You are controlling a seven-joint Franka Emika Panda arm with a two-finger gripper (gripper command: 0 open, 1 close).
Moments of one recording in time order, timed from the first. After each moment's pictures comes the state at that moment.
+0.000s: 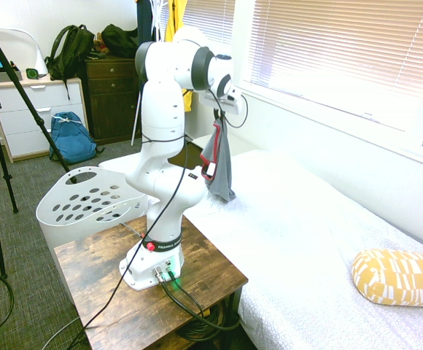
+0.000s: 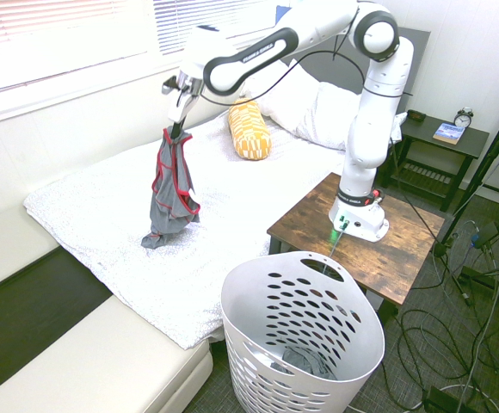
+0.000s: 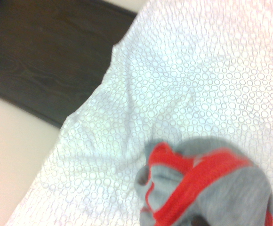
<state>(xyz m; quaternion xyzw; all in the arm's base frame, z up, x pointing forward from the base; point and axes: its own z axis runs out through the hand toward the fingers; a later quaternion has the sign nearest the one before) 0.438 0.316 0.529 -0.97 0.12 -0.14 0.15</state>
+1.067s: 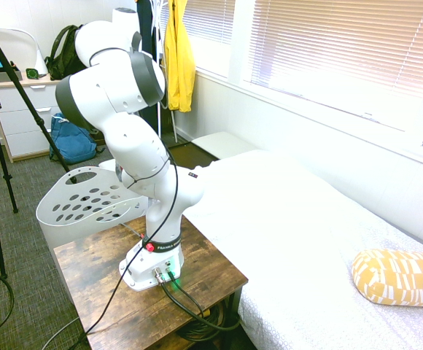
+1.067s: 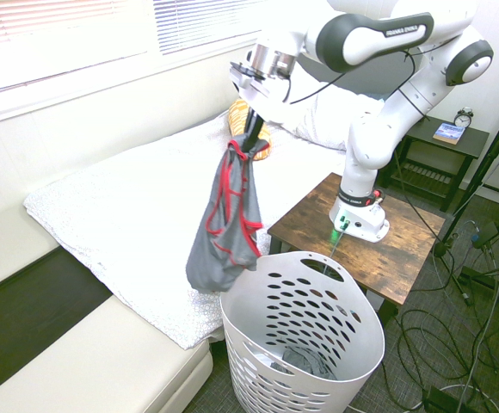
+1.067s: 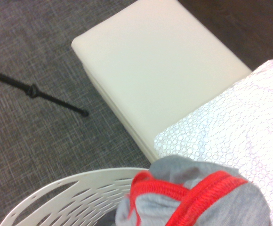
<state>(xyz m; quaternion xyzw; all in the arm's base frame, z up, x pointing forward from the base) 0.075 0.416 0.586 -0.98 -0.11 -0.07 0.14</state>
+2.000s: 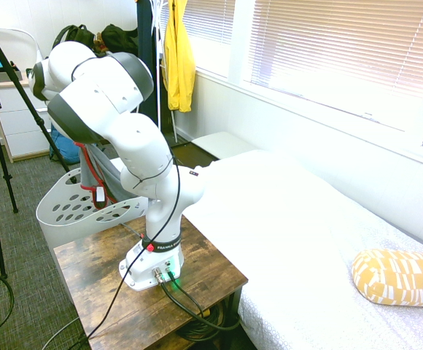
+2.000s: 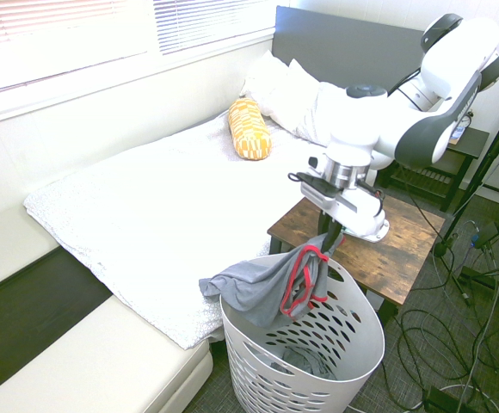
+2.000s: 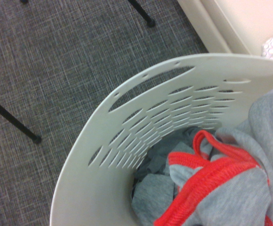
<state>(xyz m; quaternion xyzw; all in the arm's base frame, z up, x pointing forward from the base) -0.104 0.443 0.439 -0.98 -0.18 -0.01 0.09</state>
